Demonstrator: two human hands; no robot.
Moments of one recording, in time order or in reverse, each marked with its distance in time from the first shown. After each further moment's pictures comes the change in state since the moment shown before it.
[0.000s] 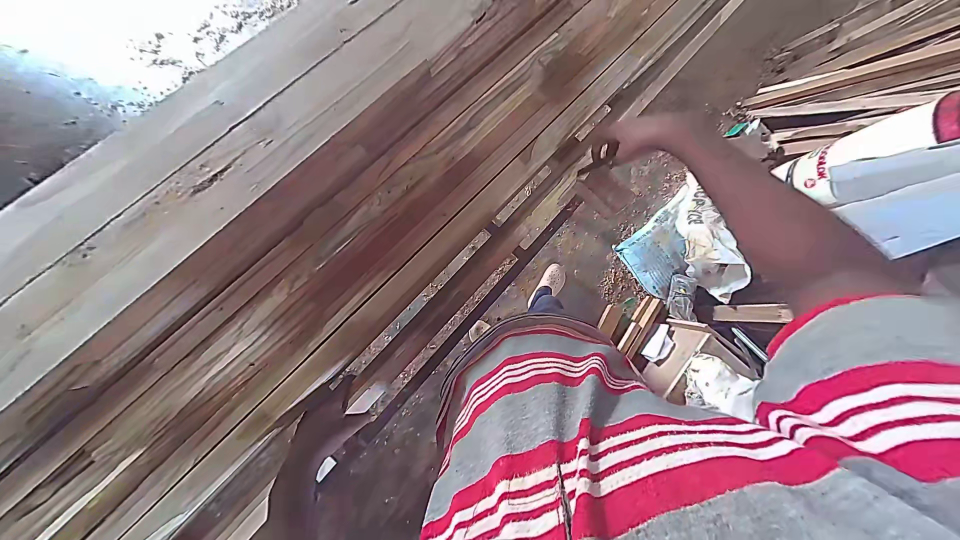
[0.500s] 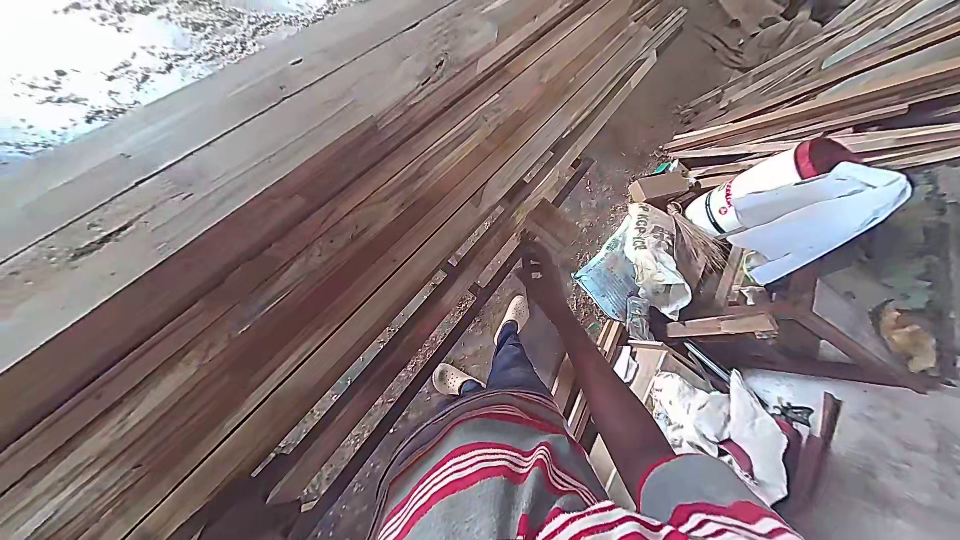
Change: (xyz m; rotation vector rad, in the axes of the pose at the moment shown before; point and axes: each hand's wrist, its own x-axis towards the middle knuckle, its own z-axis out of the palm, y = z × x) left_hand -0.008 0.015 -0.024 -0.002 -0.085 0.100; right_hand -0.009 -0.099 0.210 1.137 0.798 0.196
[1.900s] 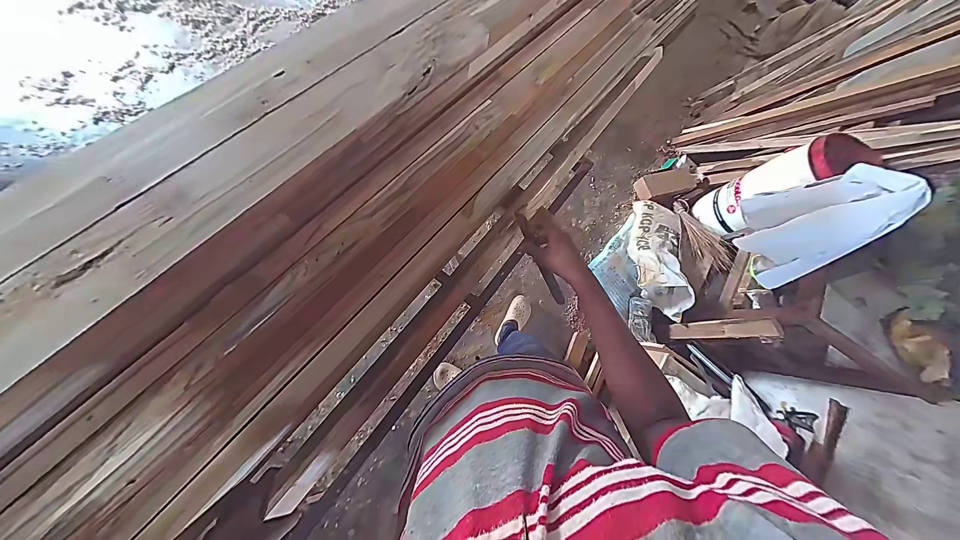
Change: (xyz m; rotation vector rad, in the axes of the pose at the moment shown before) left_hand 0.007 -0.011 0.021 0.053 0.023 -0.153; right_hand 0.048 -0.064 -0.065 -0.282 -0.183 0.027
